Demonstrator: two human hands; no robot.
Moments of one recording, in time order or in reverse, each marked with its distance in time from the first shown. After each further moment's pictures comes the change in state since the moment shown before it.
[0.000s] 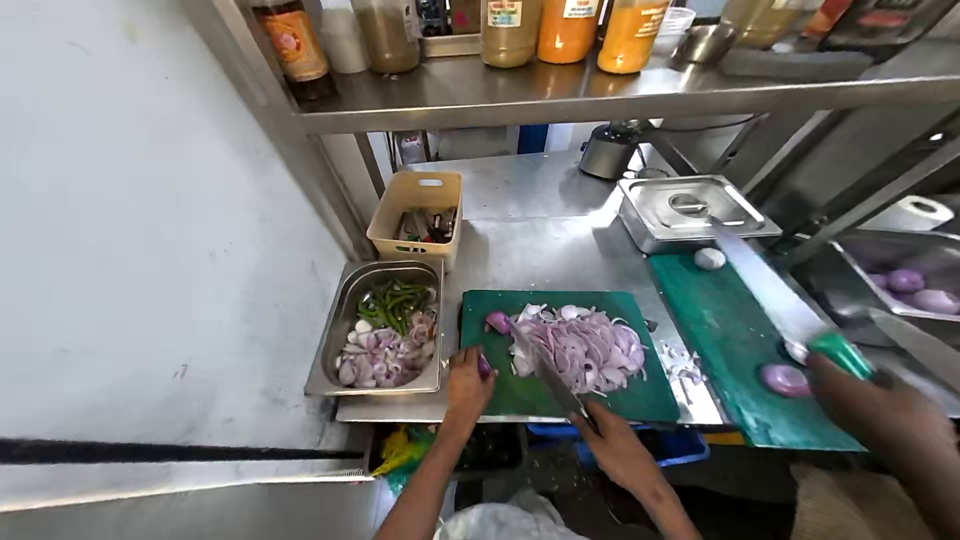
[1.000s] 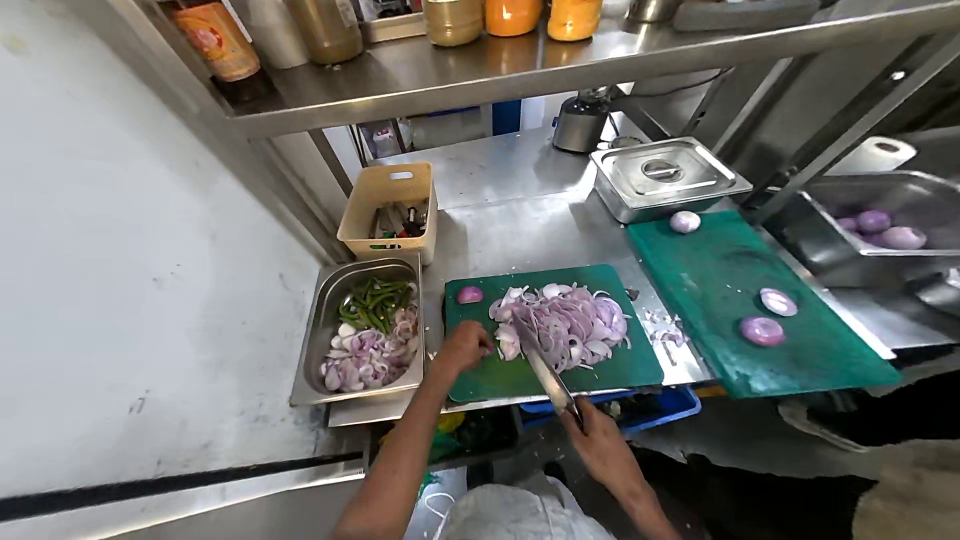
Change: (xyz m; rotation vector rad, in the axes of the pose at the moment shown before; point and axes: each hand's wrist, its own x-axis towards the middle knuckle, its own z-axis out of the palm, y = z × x) left_hand 0.067 0.016 -0.016 0.180 -0.530 0.404; right_hand -0.026 0.015 0.039 0.114 0.123 0.061
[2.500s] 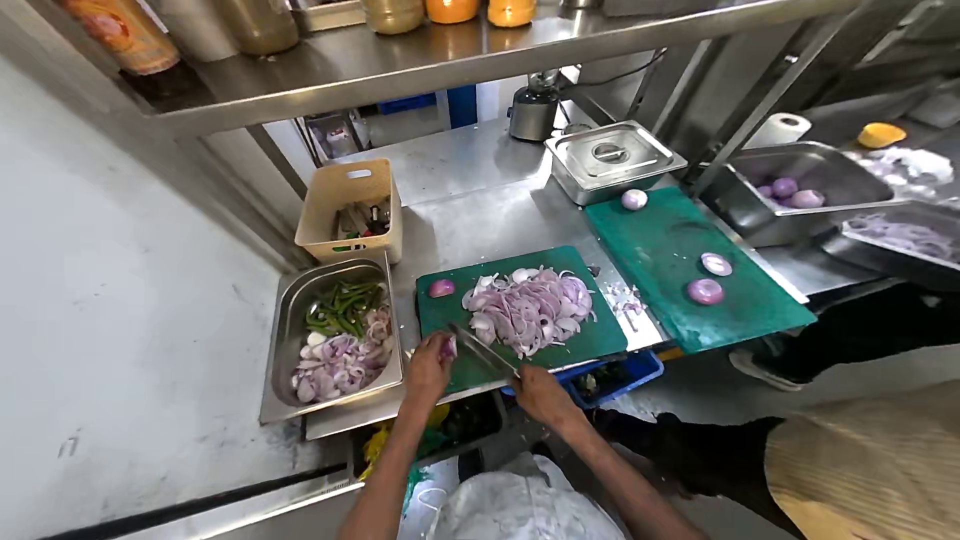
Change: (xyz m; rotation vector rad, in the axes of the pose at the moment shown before) left_hand -0.065 0.005 0.035 -0.098 0.362 -0.178; right_hand 0.038 -0.050 0.016 -0.274 -0.230 0.053
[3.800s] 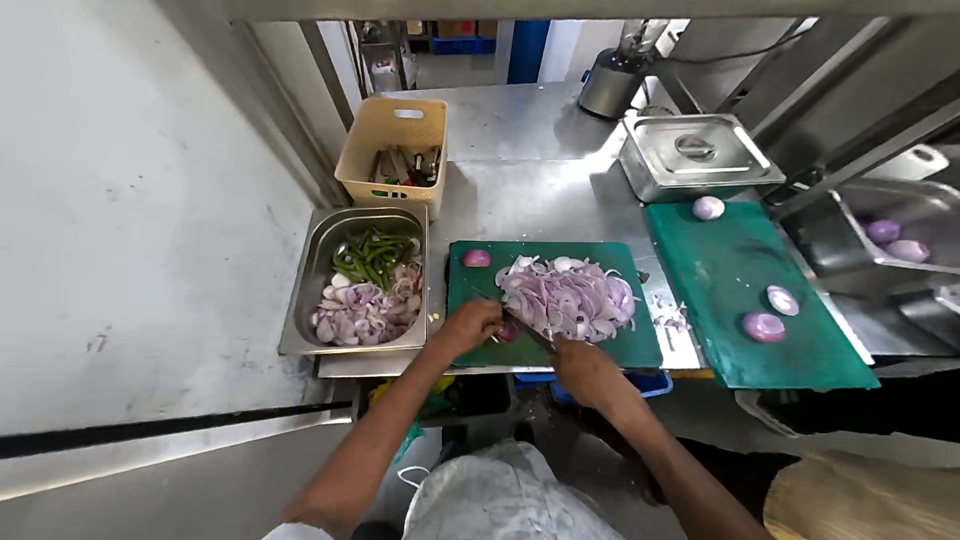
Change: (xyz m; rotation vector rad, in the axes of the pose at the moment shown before) left_hand 0.042 0.004 -0.008 -0.106 -0.158 0.557; right_hand -0.009 -0.034 -0.065 -0.379 -0.059 -0.047
